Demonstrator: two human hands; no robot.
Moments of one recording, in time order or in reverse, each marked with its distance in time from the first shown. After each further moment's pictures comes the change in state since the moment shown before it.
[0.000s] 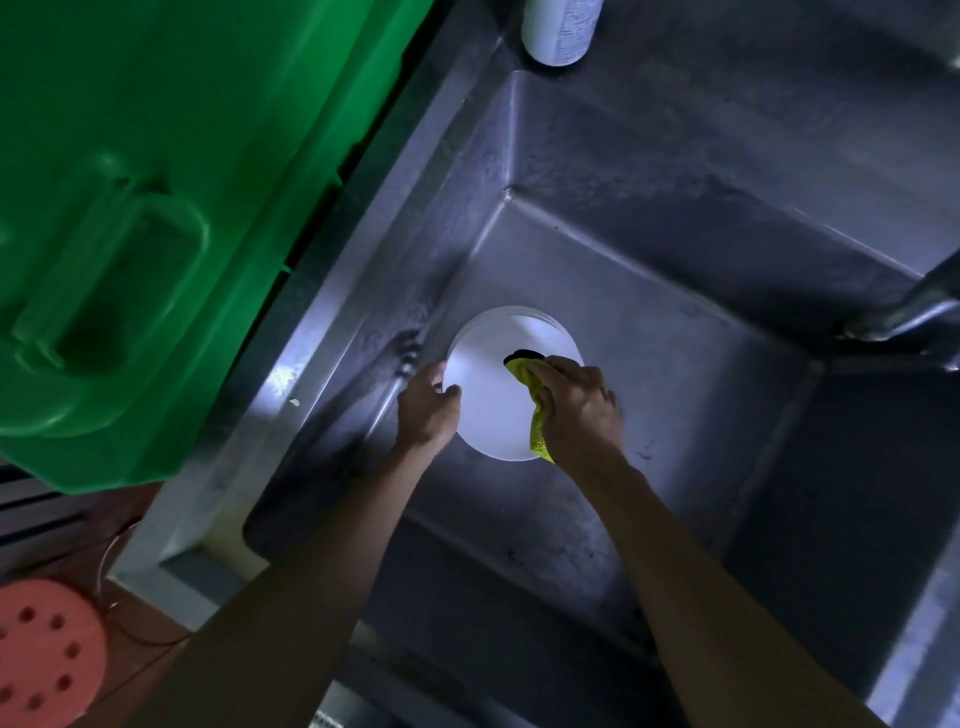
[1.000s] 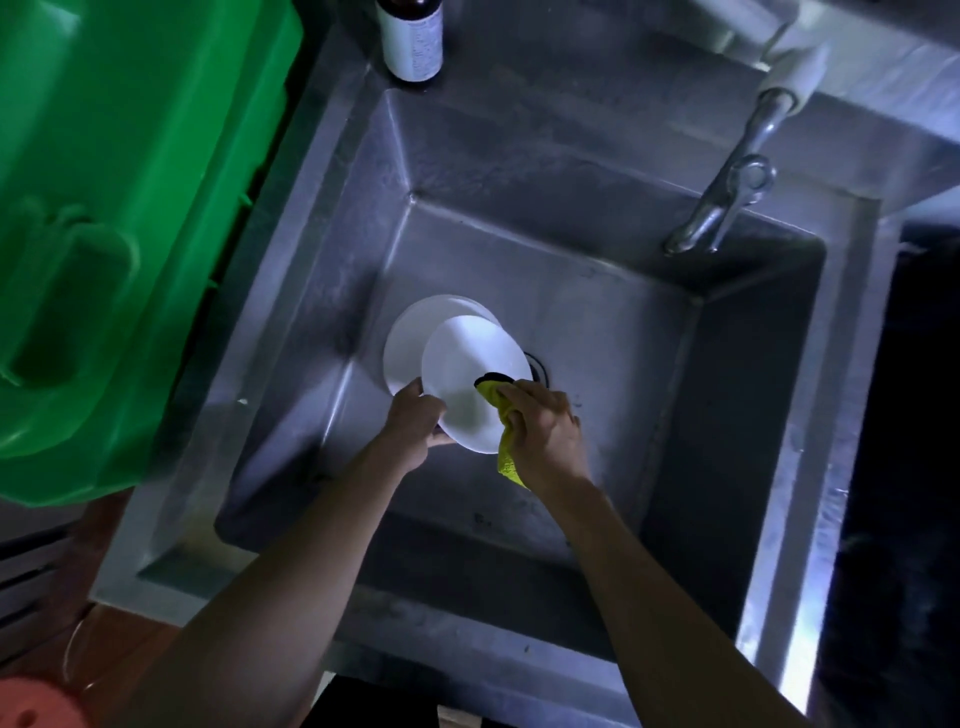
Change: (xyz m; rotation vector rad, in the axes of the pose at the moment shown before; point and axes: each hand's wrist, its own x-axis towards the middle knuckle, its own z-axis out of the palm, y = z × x) left_hand -0.071 0.039 0.011 -0.446 -0.396 -0.325; right_hand -0.100 0.002 -0.030 0.161 0.056 0.188
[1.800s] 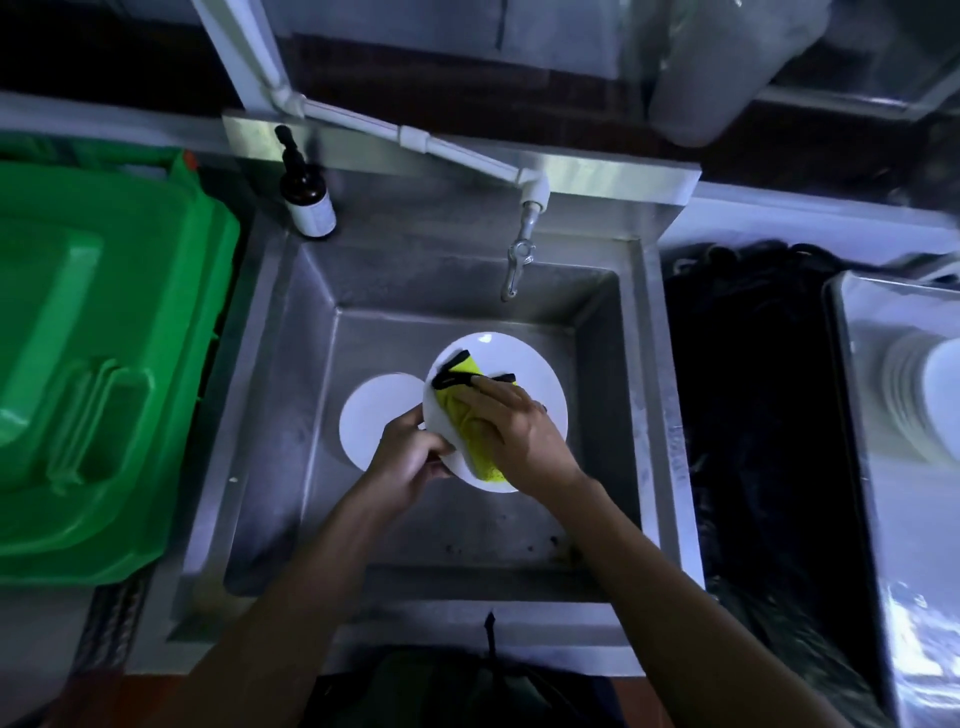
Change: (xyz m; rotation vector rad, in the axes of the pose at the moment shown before) left_hand -0.165 0.038 0.047 0.187 -0.392 0.257; right_hand -0.081 -0.036 -0.141 0.048 0.166 -0.207
